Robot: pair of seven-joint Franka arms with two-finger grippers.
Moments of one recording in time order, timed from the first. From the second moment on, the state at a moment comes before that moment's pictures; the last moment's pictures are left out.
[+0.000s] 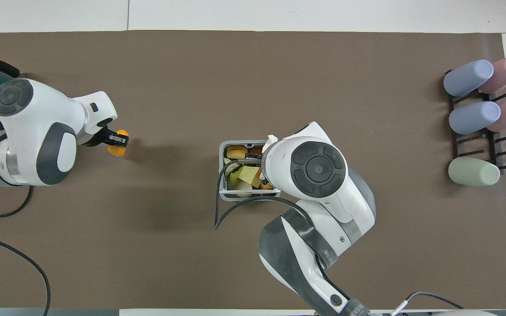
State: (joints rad) left arm -0.10 0.23 -0.06 -1.91 -0.08 2.09 0.23; right arm 0.12 0.17 0.51 -1.93 -0.07 2.28 0.80
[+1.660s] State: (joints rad) left arm -0.40 0.21 -0.16 -1.69 -0.17 2.02 -0.41; right arm -0.10 0.04 0.49 -1.89 -0.06 2.11 0.58
